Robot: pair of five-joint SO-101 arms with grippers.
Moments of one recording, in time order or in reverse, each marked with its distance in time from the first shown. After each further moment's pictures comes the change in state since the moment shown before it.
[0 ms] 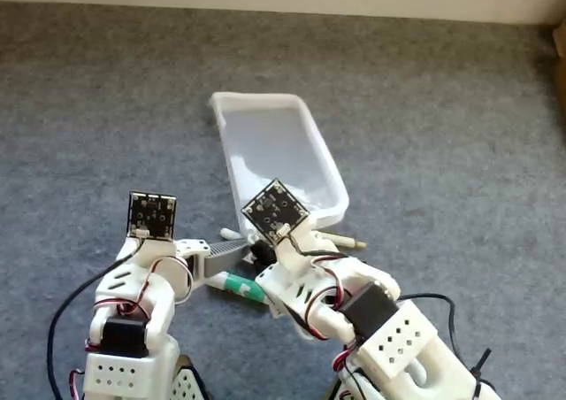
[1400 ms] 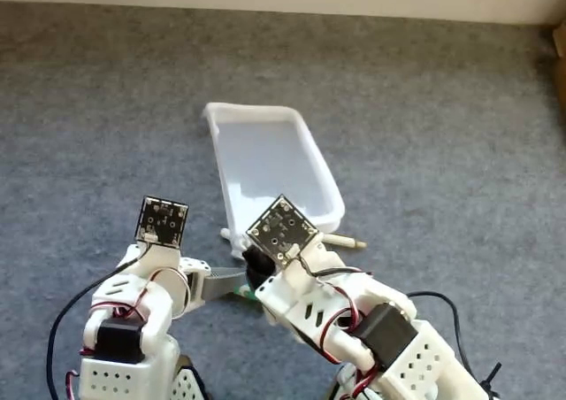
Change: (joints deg) left arm 0.1 0.0 -5.5 16.0 -4.2; right arm -4.0 -10.3 0.1 2.8 0.0
